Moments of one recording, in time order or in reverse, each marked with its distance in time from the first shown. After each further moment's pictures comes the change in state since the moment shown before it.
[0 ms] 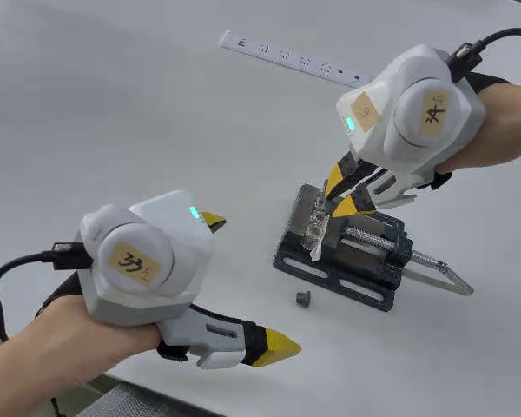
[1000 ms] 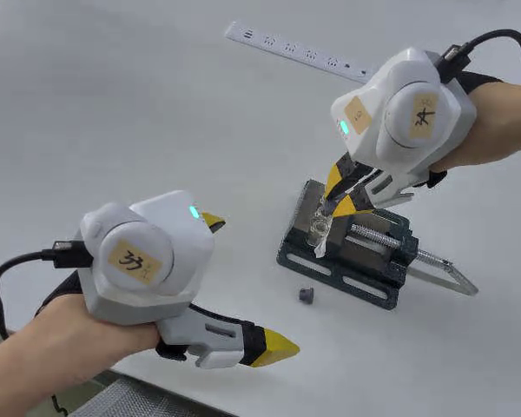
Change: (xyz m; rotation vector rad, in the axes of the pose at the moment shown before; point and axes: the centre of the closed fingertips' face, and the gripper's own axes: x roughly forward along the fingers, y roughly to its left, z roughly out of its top) left arm -0.001 0.000 -0.012 -0.019 0.011 -0.004; right arm 0.011 0.000 0.001 -0.018 0.025 0.026
